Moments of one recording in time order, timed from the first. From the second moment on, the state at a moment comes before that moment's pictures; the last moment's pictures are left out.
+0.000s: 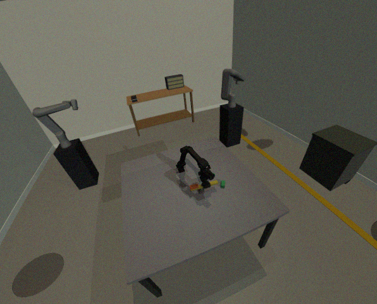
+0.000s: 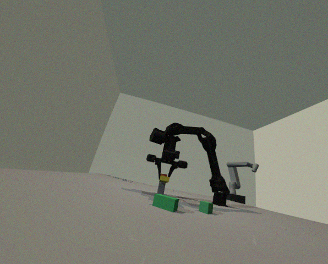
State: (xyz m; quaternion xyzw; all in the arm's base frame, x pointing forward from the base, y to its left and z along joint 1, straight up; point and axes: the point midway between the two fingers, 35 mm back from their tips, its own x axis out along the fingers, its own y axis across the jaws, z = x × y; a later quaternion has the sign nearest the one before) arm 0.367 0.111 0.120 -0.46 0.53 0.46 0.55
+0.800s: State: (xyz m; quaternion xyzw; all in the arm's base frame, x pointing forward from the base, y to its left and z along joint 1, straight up) arm 0.367 0.111 0.118 -0.47 0.52 0.46 0.55
